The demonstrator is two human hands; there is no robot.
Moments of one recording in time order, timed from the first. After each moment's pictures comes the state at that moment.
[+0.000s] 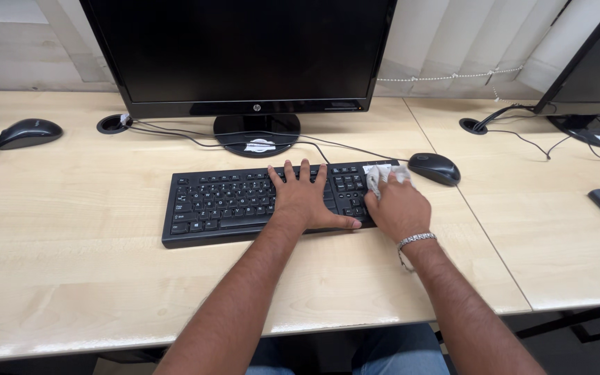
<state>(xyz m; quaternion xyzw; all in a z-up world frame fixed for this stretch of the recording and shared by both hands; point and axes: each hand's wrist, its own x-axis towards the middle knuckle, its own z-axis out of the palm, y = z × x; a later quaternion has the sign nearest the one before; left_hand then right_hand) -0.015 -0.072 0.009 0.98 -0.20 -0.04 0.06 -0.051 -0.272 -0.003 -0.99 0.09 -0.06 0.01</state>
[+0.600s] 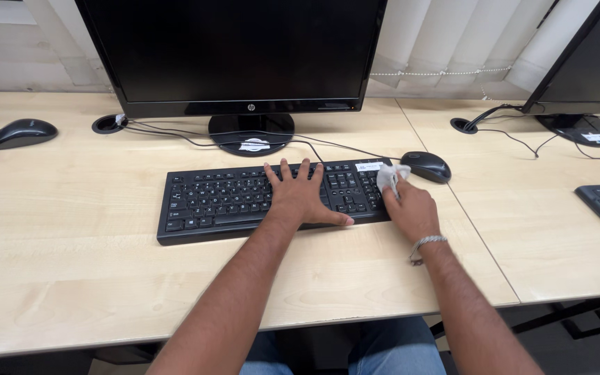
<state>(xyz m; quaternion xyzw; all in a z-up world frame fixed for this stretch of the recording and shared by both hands) -0.015 -0.077 0.014 0.98 -0.19 -0.06 0.07 -0.059 -0.314 -0.016 -0.97 0.10 -0.17 0.16</state>
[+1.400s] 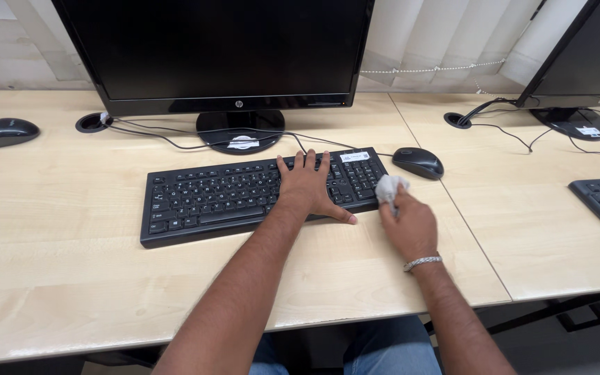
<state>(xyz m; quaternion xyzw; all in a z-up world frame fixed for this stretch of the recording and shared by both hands) 0.003 -0.110 0.010 0.97 -0.23 -0.04 0.05 -0.095 -0.312 -0.027 -0.95 0.08 -0.25 0.18</state>
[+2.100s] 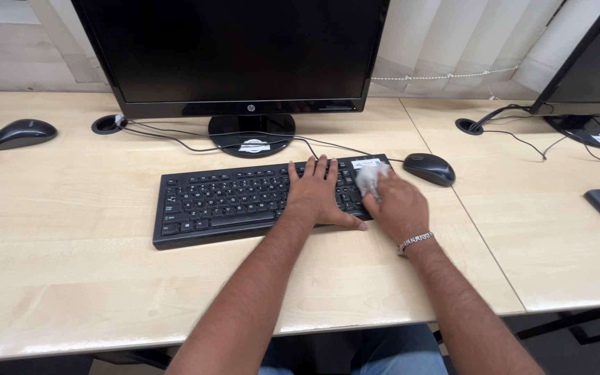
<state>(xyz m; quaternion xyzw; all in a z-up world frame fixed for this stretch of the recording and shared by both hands) 0.006 -0.106 -0.005 0.97 -0.24 -0.02 0.06 -0.048 -0.292 -0.013 -0.98 0.00 -0.17 0.03</state>
